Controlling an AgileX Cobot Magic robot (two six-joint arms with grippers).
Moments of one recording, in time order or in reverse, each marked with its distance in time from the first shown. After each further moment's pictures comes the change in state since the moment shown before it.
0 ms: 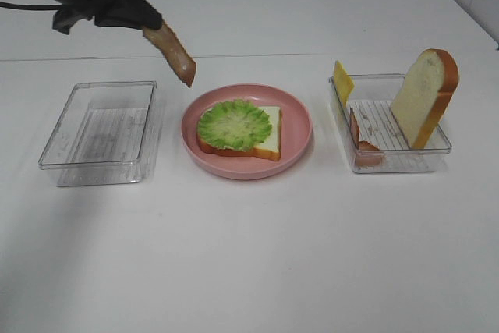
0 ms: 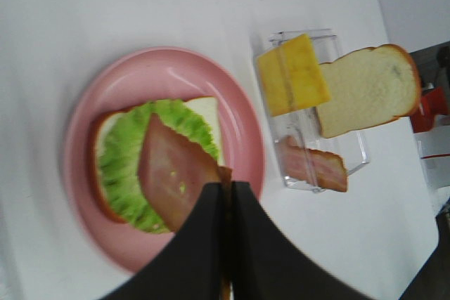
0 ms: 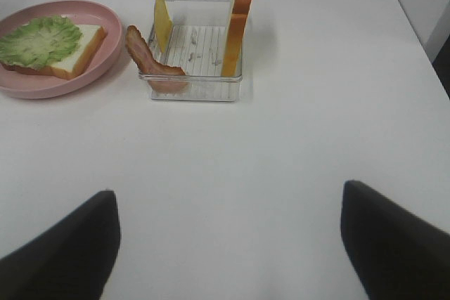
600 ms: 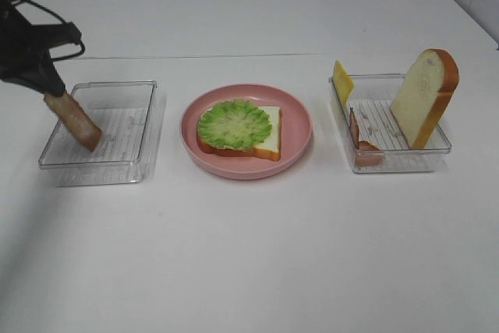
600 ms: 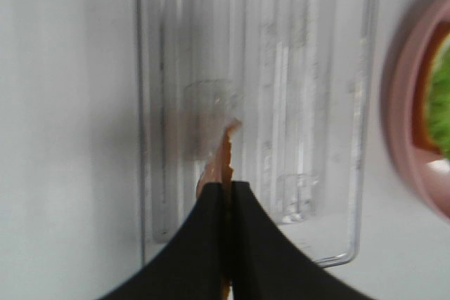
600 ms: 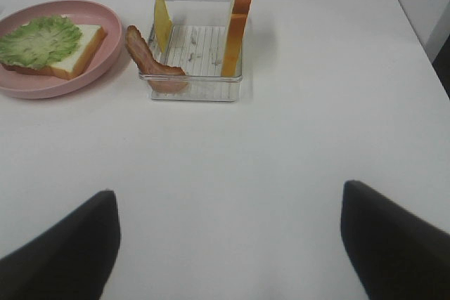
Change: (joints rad) left arm 0.153 0.004 0.079 0.583 0.053 -0.337; right arm 0.000 0.000 0.000 0.000 0.000 0.000
